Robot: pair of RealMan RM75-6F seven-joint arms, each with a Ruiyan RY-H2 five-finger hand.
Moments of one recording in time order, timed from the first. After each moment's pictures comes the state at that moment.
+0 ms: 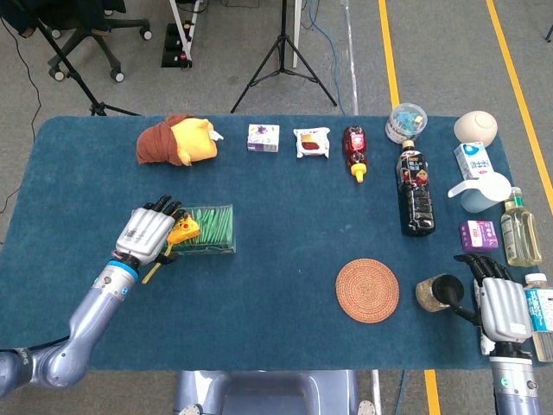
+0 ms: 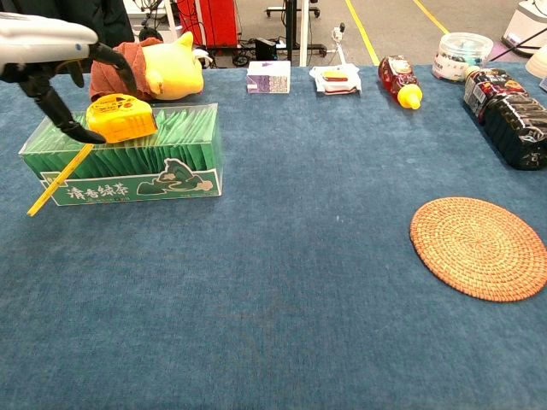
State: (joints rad) left arm -0.77 -1.22 -0.21 -1.91 0.75 1.02 0.78; right arm 0.09 -1.18 0.11 -1.77 -1.39 1.49 -0.11
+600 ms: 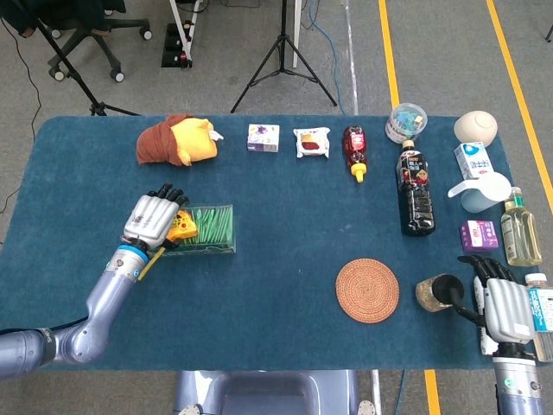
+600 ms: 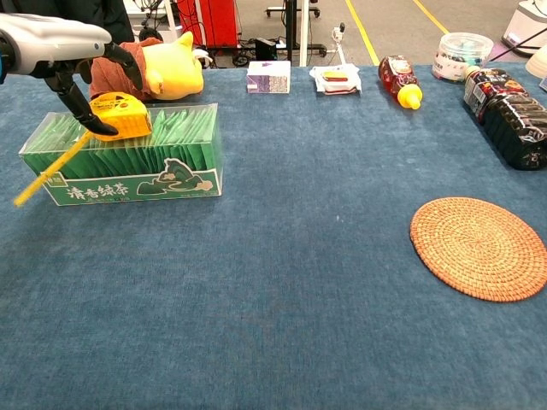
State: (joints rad) left arm -0.87 -1.26 -0.19 -1.79 0.63 1.02 0.77; right arm 0.09 -1.17 0.12 -1.79 -1.38 1.49 -0.10
